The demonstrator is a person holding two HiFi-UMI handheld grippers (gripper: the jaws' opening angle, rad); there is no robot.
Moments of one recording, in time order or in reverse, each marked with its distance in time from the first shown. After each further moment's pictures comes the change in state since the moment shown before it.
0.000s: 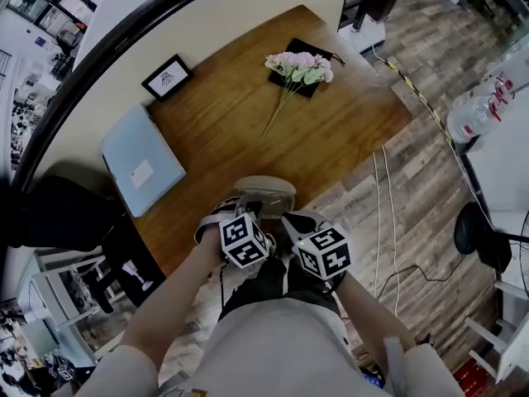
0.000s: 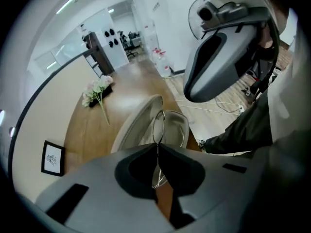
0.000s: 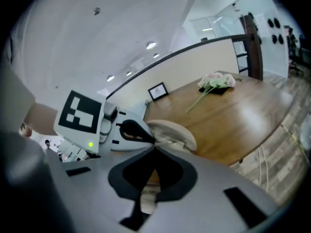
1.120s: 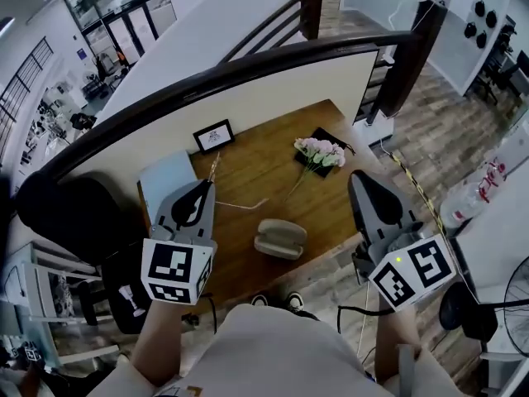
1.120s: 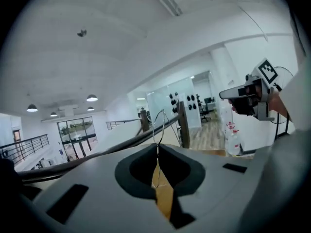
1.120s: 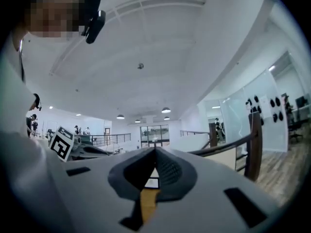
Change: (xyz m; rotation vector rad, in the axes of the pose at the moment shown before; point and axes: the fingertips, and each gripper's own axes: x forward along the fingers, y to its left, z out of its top) left arm -0.394 0.169 0.030 -0.639 -0.707 0.726; right arm -0.260 0.111 0.318 -0.400 -0.743 -0.101
